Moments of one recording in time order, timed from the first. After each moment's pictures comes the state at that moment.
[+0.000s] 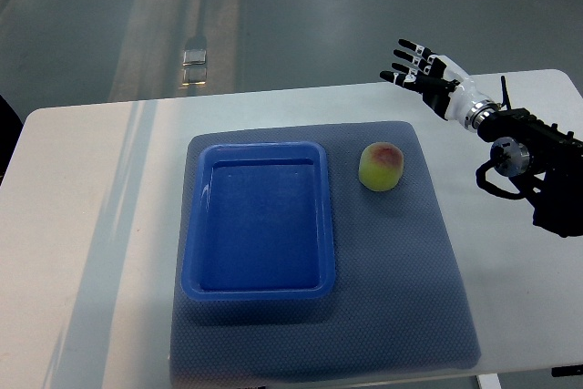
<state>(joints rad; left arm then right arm) -0.03 0.00 -0.04 -0.11 0.01 0.04 0.10 0.92 -0.22 0.43 0.42 -0.21 0.33 0.31</state>
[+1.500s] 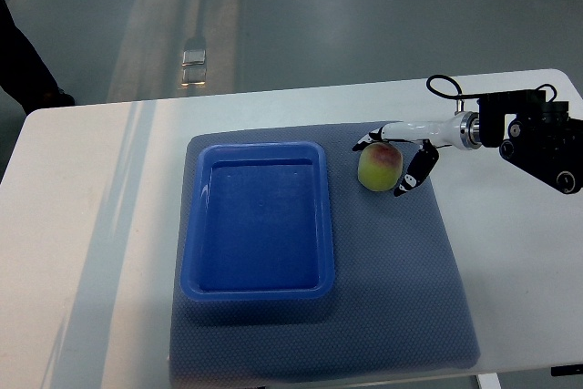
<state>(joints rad) -0.04 0.00 -0.04 -0.10 0.01 0.04 0.10 1.01 -0.39 0.19 0.71 -1.39 0.37 0.42</state>
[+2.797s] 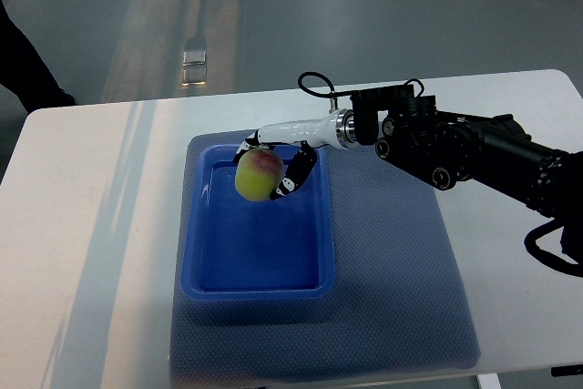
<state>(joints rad) -0.03 0.00 -0.04 -0.10 0.01 0.05 0.10 1.14 0.00 0.16 0.58 -1.35 0.36 0.41</state>
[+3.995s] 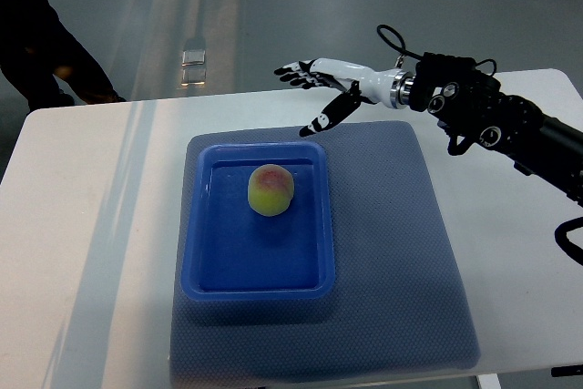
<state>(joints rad) -0.03 0.00 -0.04 -0.11 0.01 0.05 0.10 1.10 -0.14 0.33 0.48 -0.89 0.35 0.37</state>
